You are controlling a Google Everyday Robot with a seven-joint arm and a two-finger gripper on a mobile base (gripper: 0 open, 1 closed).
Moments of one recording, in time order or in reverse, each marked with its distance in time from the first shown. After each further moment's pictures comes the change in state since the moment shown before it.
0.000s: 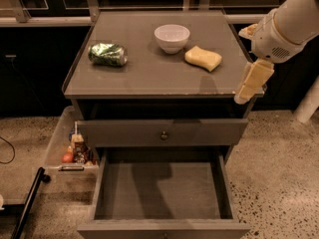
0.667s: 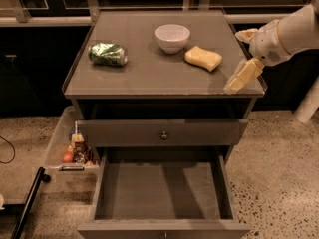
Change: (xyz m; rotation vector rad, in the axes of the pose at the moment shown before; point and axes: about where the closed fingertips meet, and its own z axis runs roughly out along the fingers) arm 0.006 -0.046 0.049 -0.001 -0.296 0.115
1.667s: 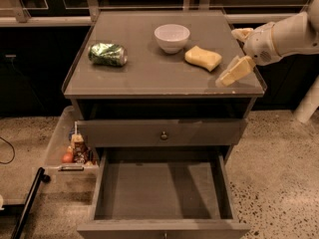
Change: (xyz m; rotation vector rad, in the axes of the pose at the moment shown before) arm -0.006 -0.024 0.020 0.045 -0.124 0.046
